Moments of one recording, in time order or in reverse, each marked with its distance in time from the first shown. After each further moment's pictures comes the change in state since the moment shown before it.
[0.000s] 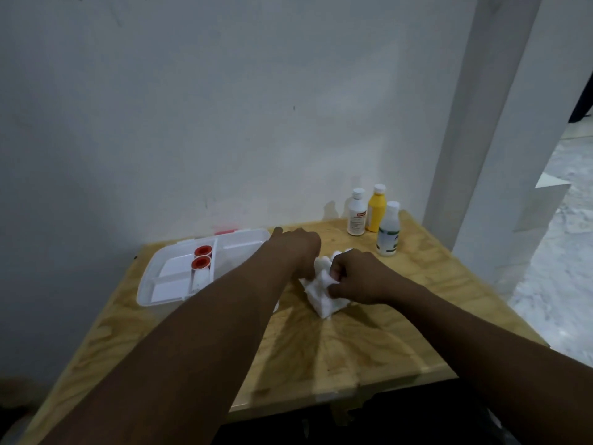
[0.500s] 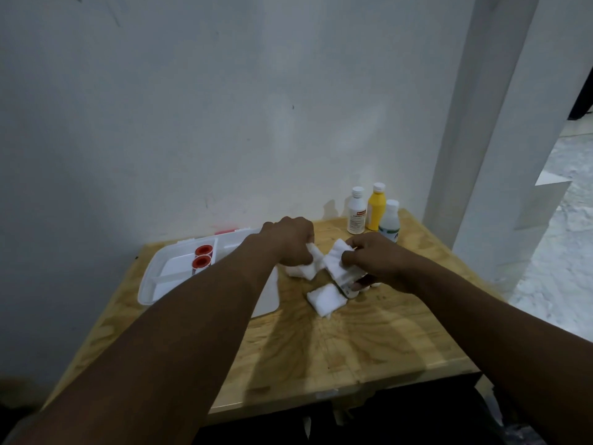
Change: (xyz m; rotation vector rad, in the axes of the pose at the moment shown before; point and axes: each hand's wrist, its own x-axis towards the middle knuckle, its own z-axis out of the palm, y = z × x) left_hand -0.003 -0.020 -0.006 -0.234 0.114 -0.026; right_hand -0.002 0.005 -0.027 0.733 -0.019 0.311
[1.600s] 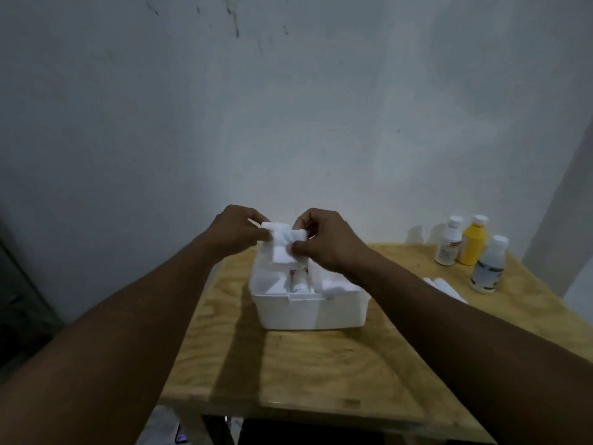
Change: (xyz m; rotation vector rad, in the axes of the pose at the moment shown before) left_hand -0.130 -0.193 -0.050 -0.715 0.450 -0.369; right_hand 0.005 -0.139 0.170 -0.170 -0.038 -0.469
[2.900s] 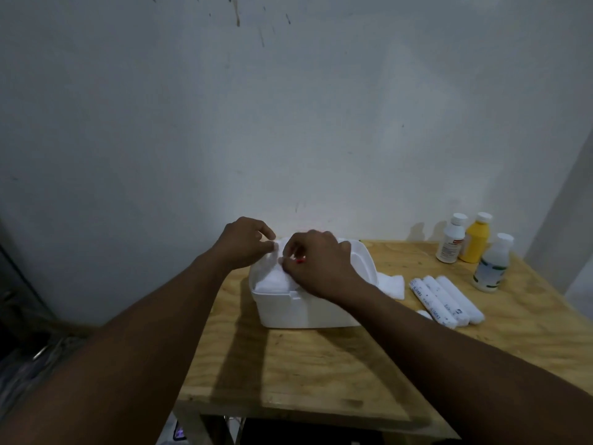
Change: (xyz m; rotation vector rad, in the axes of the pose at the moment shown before) left_hand 0.001 -0.019 0.027 0.282 0.006 0.041; right_hand -0.004 0.027 0.039 -0.437 0.120 -0.148
